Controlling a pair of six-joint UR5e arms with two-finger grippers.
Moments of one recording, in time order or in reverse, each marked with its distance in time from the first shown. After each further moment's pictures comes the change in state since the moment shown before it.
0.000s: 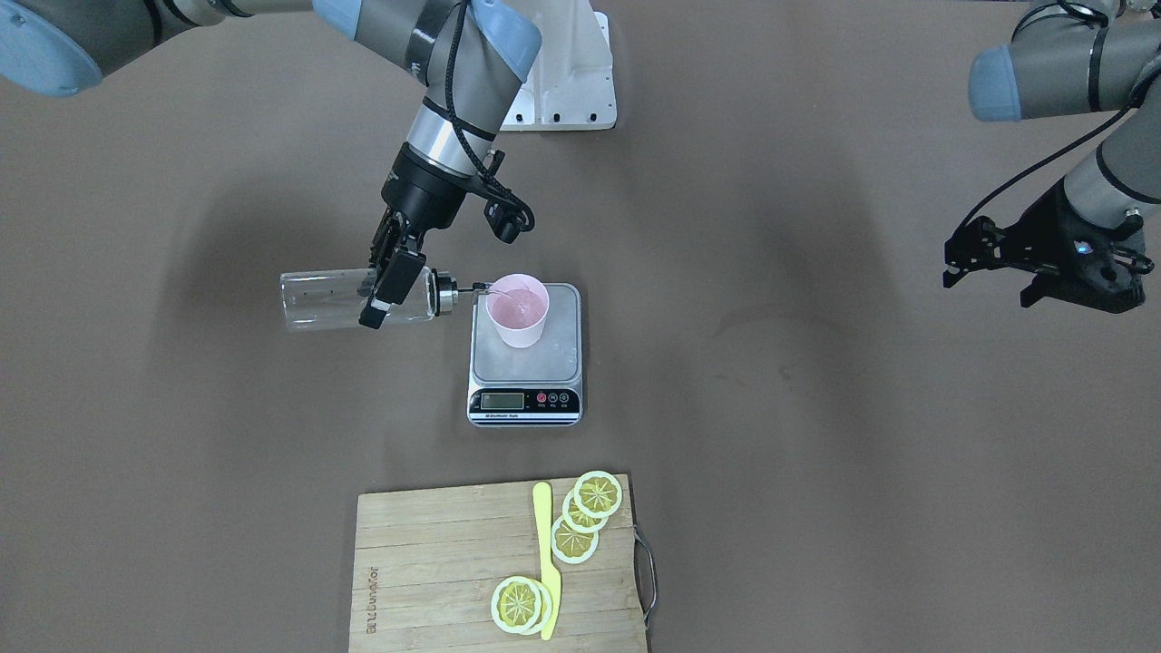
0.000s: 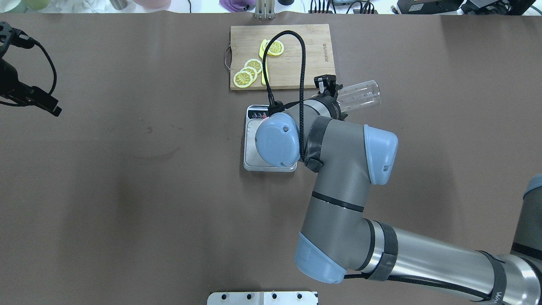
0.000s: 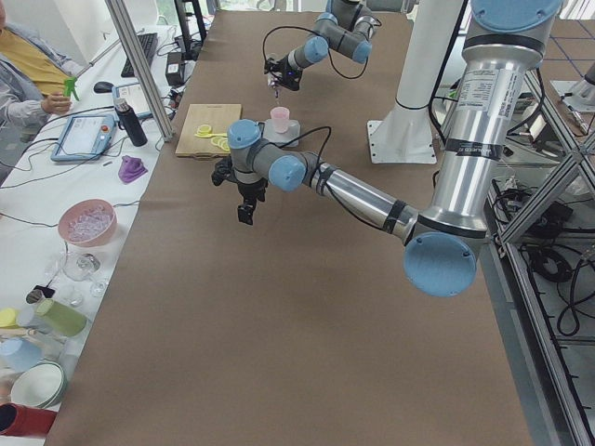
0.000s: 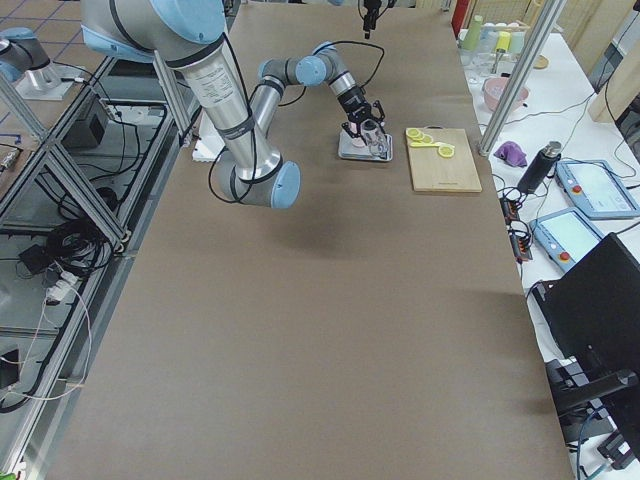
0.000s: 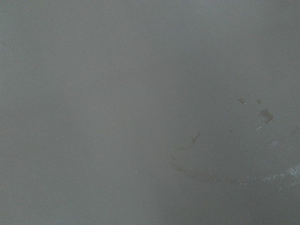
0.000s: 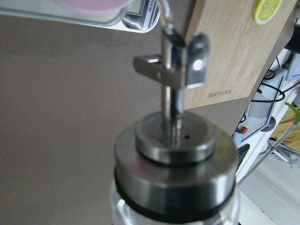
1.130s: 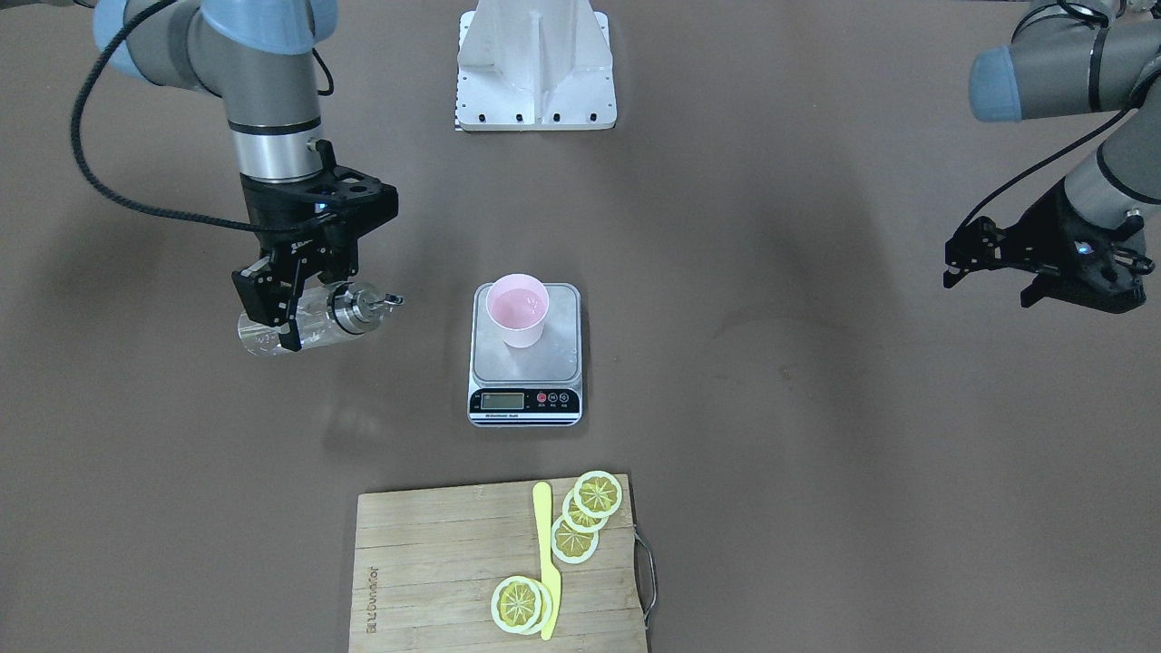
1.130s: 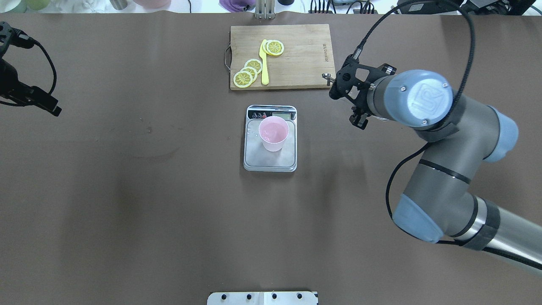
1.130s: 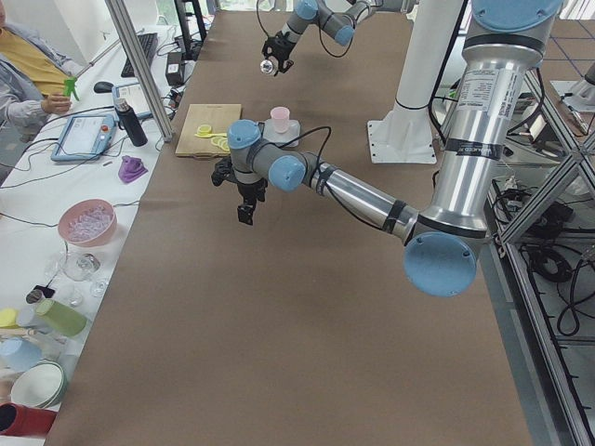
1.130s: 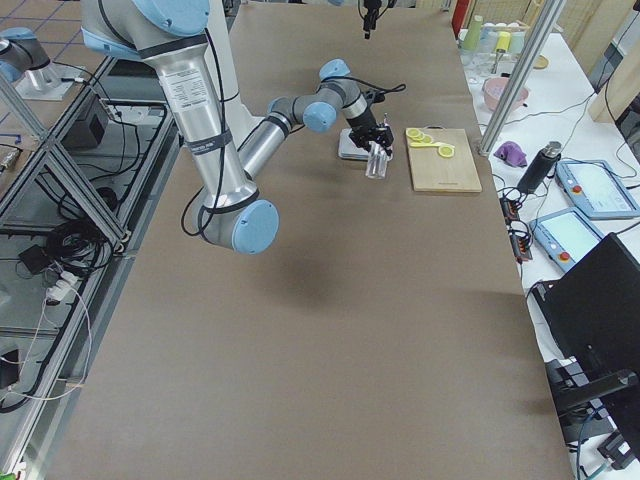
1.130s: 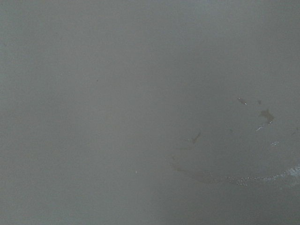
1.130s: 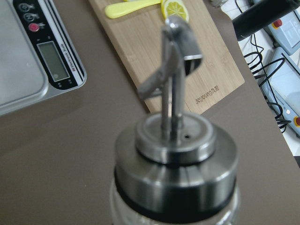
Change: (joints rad) left arm -0.002 0.000 0.001 0.001 -0.001 -0.001; right arm 0.237 -0.364 0.148 0.705 0.481 0.383
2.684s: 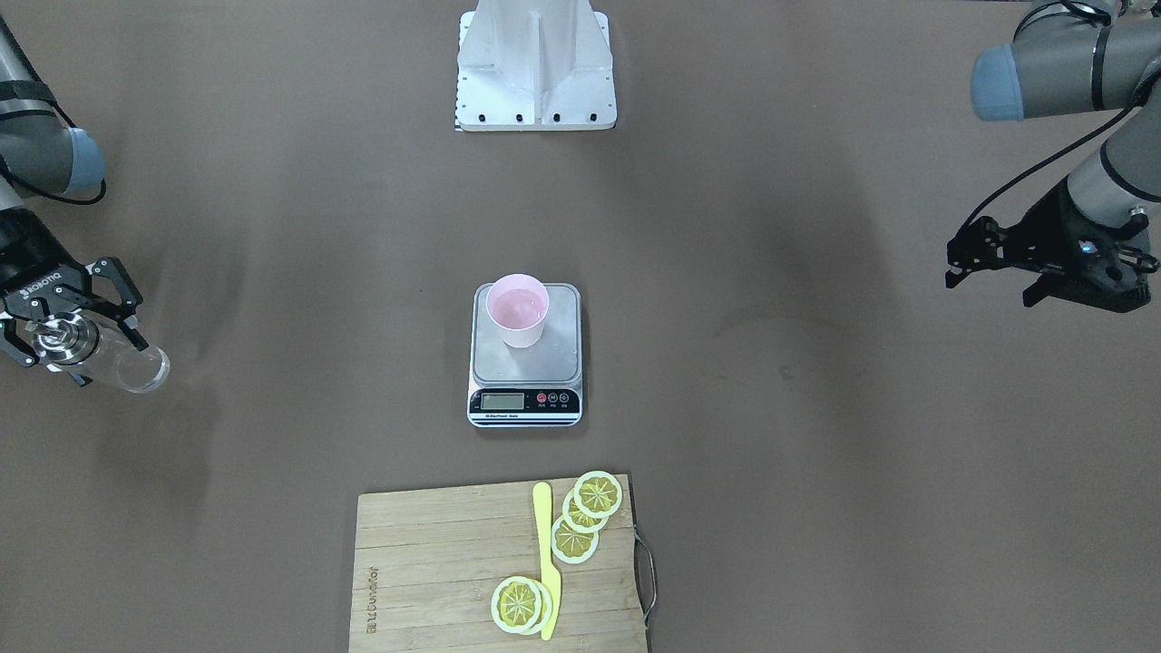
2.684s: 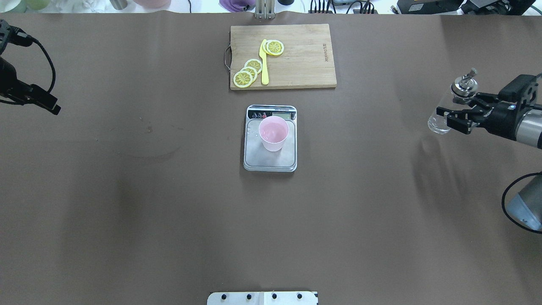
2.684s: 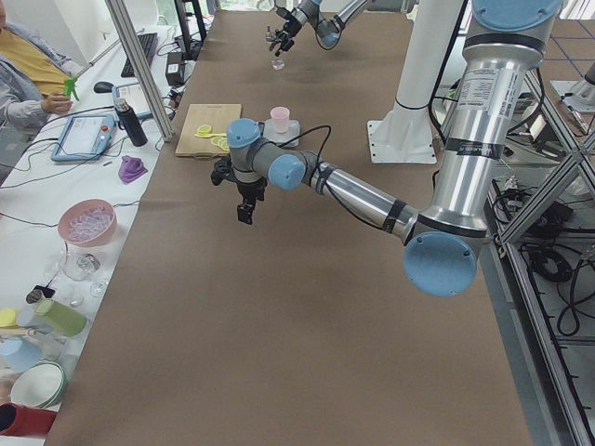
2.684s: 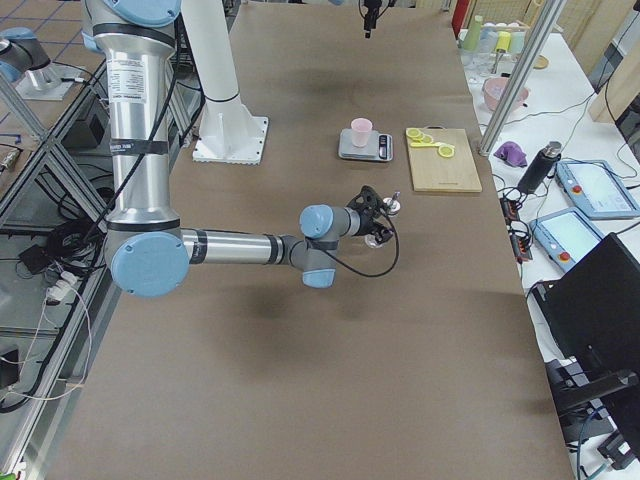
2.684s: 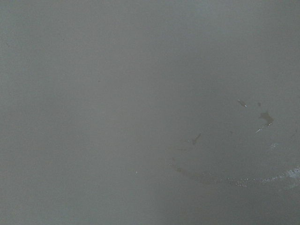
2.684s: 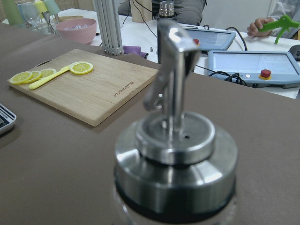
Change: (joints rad) left arm -0.003 -0.001 -0.003 0.003 0.000 -0.008; right arm 0.222 -0.383 -0.567 1.538 0.224 0.580
